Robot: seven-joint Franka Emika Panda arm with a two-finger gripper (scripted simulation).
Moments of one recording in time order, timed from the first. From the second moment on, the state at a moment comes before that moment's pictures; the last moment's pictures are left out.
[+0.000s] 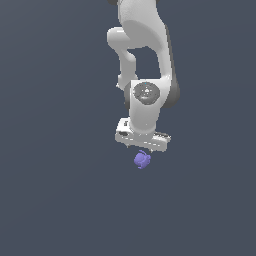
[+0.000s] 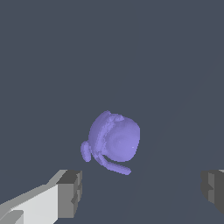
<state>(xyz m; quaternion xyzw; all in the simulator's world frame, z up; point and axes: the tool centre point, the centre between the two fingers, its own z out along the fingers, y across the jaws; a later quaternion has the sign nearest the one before) 0.025 0.050 0.120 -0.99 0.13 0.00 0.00</state>
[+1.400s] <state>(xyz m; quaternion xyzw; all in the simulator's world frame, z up) 0.043 0.066 0.079 -0.96 0.27 0.00 0.00</state>
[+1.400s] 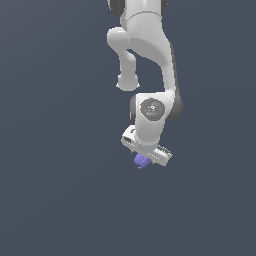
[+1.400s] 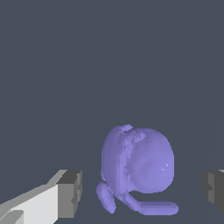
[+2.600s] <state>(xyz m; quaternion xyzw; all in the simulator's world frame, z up) 0.043 0.067 0.041 -0.96 0.27 0.00 0.00</state>
